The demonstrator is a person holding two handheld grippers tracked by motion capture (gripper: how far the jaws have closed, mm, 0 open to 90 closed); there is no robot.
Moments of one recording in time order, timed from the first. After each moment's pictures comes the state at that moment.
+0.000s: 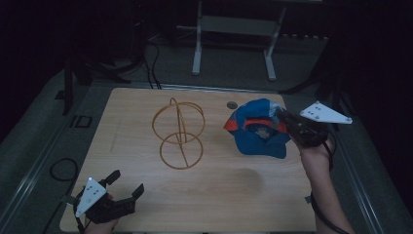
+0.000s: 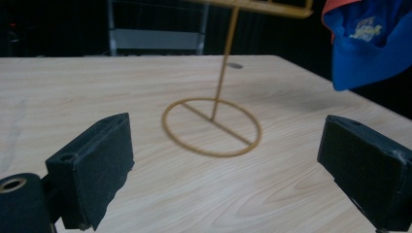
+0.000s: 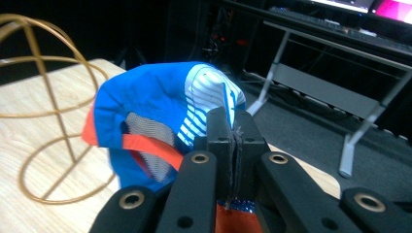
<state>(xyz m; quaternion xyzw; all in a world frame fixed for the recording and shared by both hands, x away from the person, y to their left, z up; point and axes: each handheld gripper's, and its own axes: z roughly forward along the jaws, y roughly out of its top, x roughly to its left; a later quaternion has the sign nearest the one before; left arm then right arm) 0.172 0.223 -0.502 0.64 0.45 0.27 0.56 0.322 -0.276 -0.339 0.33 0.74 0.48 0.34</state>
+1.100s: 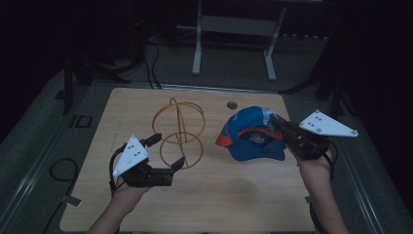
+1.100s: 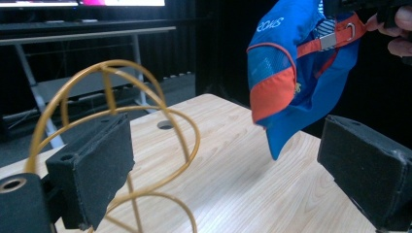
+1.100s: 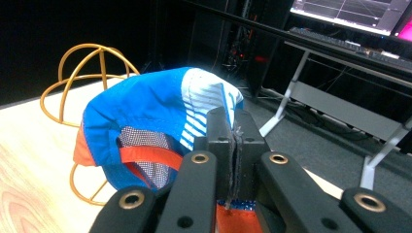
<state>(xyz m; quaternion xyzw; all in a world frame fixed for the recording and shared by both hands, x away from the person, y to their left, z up) 0.230 0.132 -0.395 0.70 0.31 0.26 0.59 0.280 -0.255 -0.324 0.29 0.74 0.50 0.34</state>
